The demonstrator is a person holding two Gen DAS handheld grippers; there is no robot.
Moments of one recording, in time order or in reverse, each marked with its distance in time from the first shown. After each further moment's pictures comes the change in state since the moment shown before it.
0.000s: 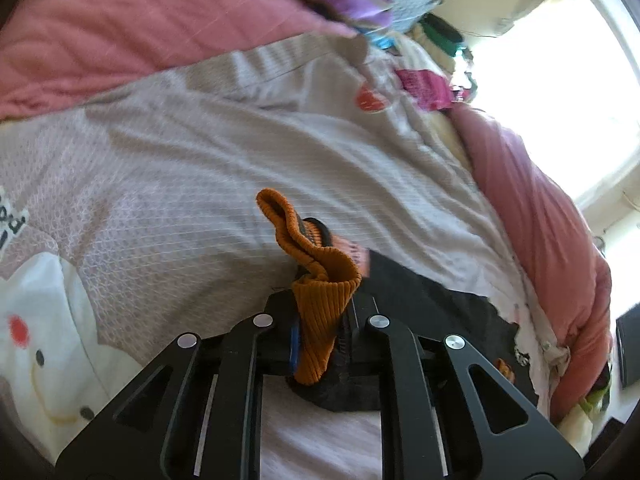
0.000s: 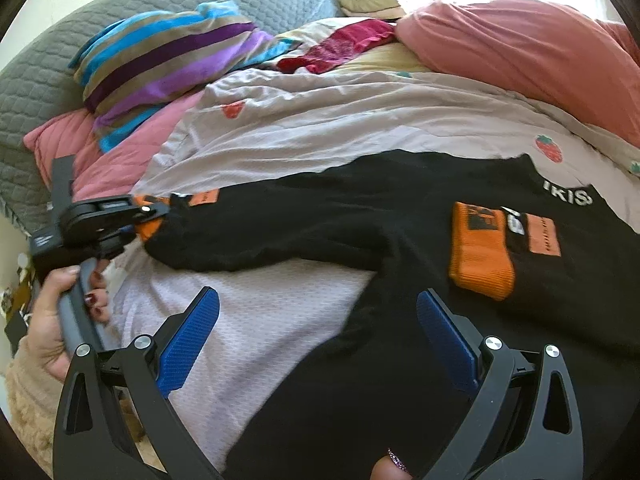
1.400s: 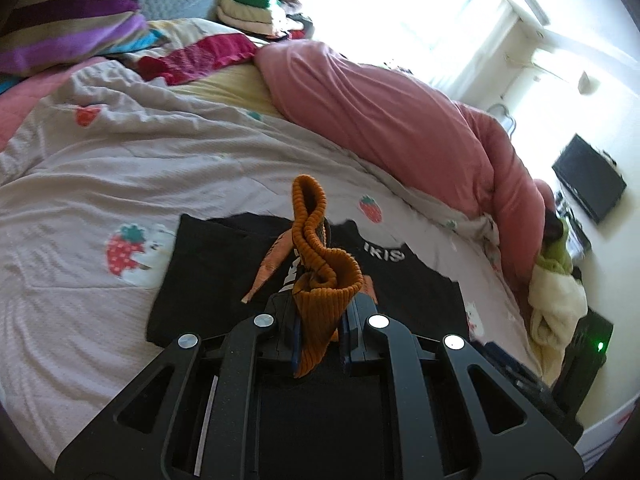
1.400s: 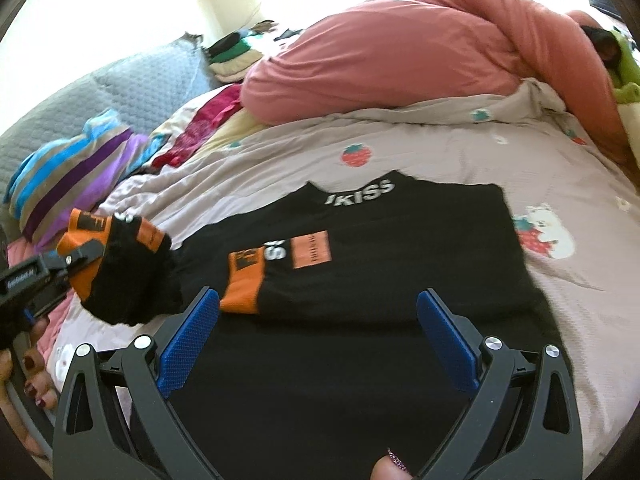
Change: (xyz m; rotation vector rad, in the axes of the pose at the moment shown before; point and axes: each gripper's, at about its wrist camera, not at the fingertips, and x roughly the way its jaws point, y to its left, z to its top) left arm -0.028 -0.231 -0.107 0.483 0.121 -0.304; right arm -0.121 -0.174 -0.030 0.345 -0.201 -0.230
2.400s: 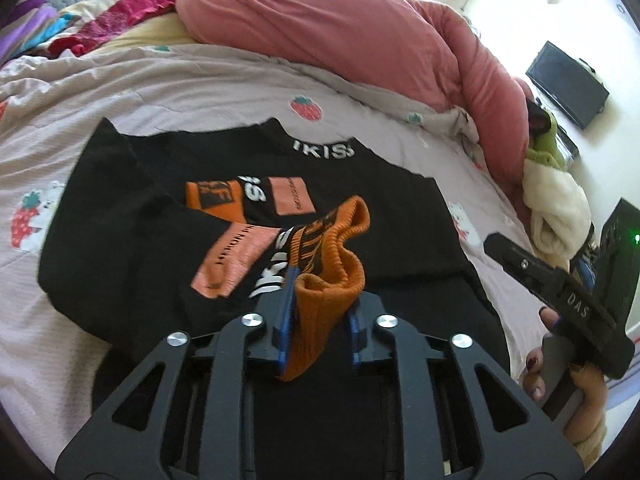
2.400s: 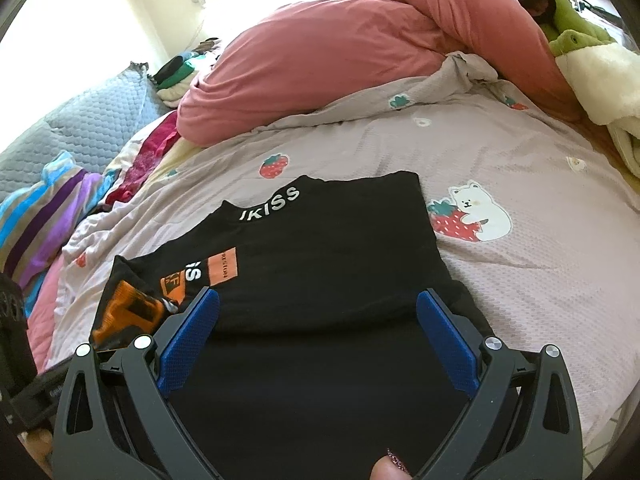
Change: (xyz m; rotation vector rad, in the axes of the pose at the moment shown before) left arm 0.078 -0.067 -0.064 0.195 0.246 -0.068; right arm -0.004 -0.075 -0.003 0.131 -0.018 -0.093
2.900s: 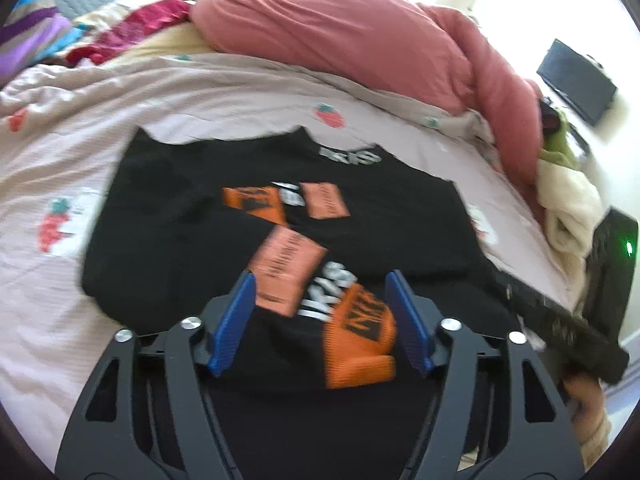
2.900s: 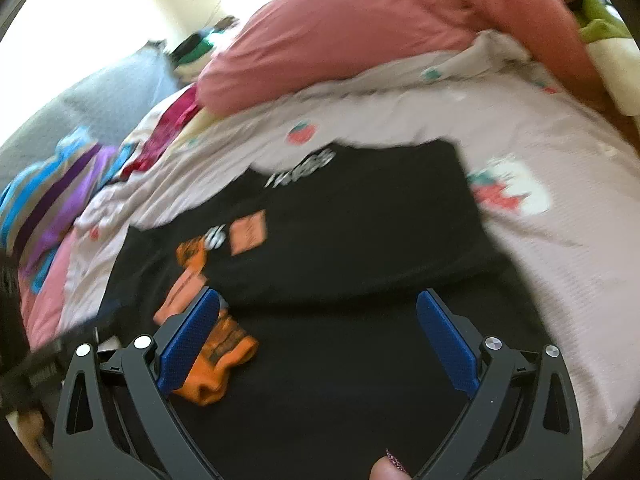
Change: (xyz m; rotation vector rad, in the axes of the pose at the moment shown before) left arm -0.019 0.021 -0.002 0.008 -0.039 0.101; right arm 0.026 0.034 -0.028 -0.059 0.118 0.099
